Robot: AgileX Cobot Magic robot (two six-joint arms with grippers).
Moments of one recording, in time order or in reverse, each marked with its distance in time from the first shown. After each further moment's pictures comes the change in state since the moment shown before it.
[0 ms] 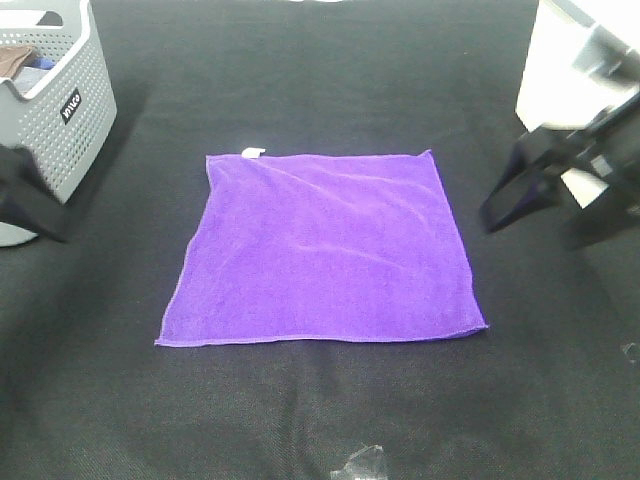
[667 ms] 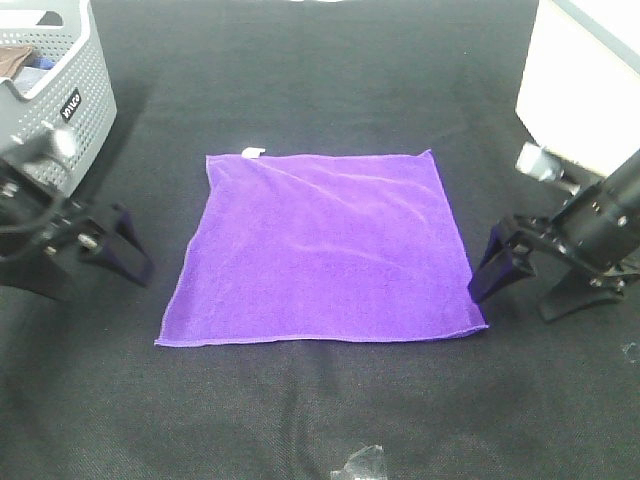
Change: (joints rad) left arm -0.099 0.325 -0.054 -0.110 -0.090 0.089; right arm -0.075 0.350 -0.007 0.067 -0.071 -0.160
